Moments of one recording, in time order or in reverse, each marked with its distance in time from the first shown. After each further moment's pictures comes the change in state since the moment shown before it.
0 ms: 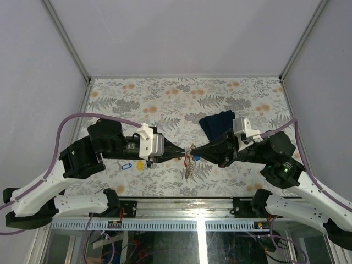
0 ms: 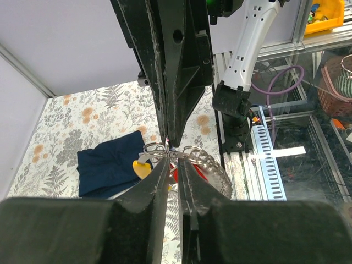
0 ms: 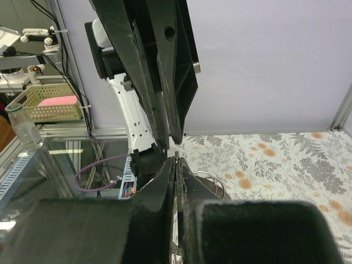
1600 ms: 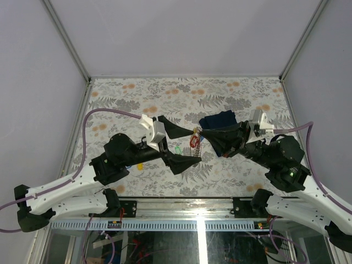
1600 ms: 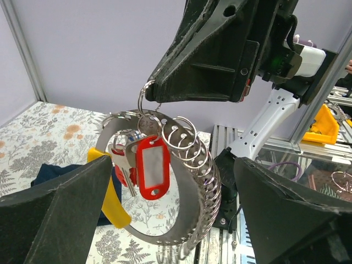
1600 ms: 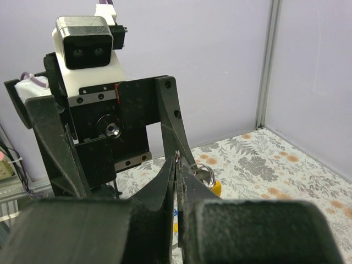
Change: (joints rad) left arm -0.003 -0.079 -0.492 0.750 -0.205 -0.425; right arm -0.002 -0.051 -0.015 0.014 0.325 -0.007
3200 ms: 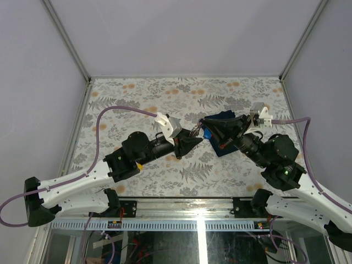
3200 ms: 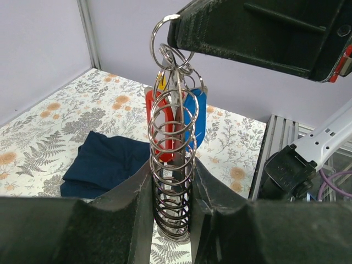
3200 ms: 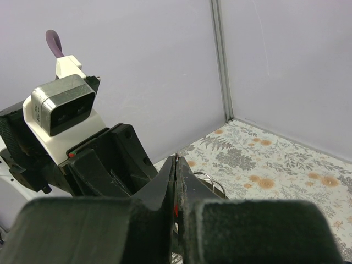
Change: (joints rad) left arm 0.000 0.130 -0.015 0.023 -0.224 0.061; right arm 0.000 0.019 -0.029 0.051 0.254 0.082
